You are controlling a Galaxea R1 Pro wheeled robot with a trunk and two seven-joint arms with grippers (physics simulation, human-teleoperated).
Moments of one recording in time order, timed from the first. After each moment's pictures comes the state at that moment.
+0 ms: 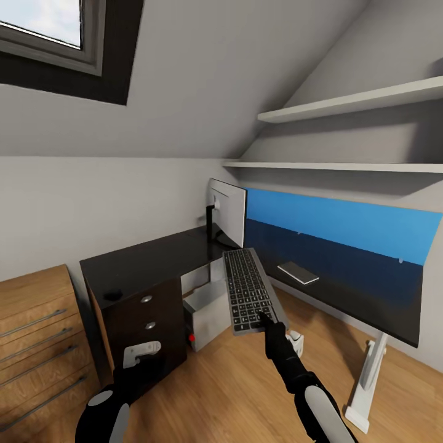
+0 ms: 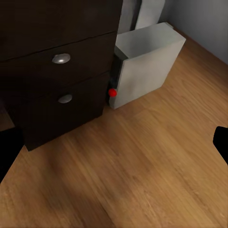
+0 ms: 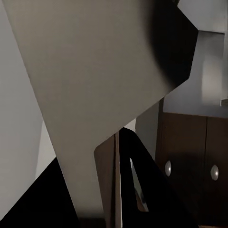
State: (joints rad) left arm -0.06 -0.14 0.04 -1.56 0.07 0.58 0.12; right arm -0.15 0.02 0.25 -1.43 -1.50 0.00 -0.02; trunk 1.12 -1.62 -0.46
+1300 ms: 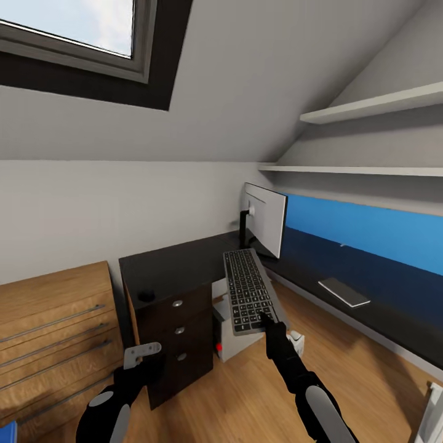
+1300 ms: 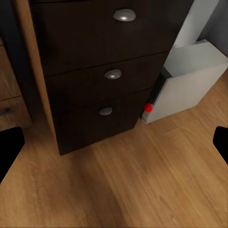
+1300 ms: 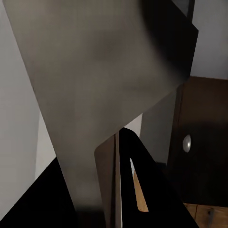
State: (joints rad) left arm -0.06 -0.14 0.04 -1.55 0.07 0.58 0.12; right arm -0.15 0.02 0.25 -1.43 -1.50 0.00 -0.02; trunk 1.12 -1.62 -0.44
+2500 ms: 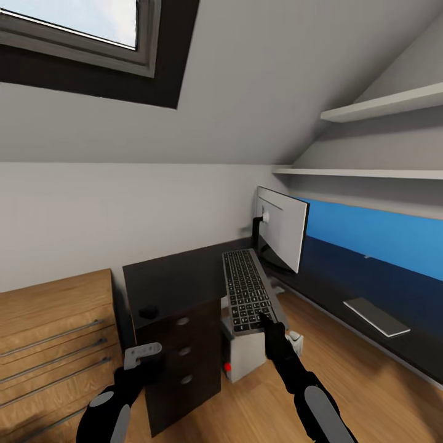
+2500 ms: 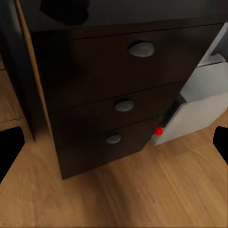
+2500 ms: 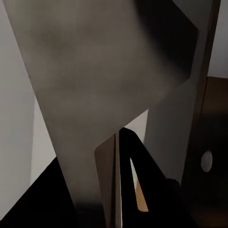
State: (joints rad) left arm -0.06 -0.14 0.04 -1.54 0.07 0.58 0.12; right arm -0.15 0.02 0.25 -1.43 -1.50 0.00 -0.03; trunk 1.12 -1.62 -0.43
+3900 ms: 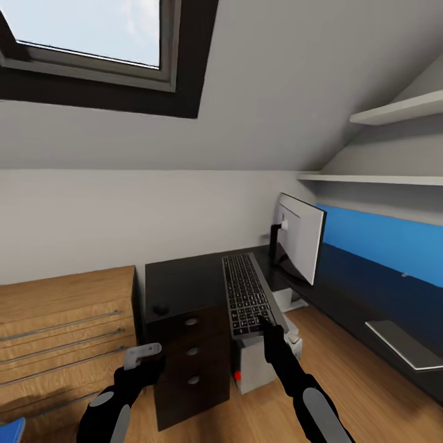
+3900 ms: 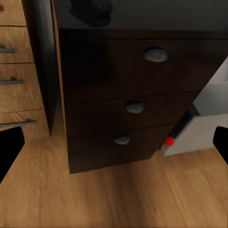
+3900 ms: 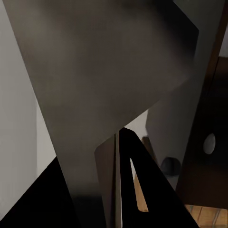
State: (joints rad) left arm -0.06 -0.14 0.04 -1.54 0.07 0.58 0.12; right arm -0.15 0.02 0.26 -1.41 -1.50 0.00 -0.03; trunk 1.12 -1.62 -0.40
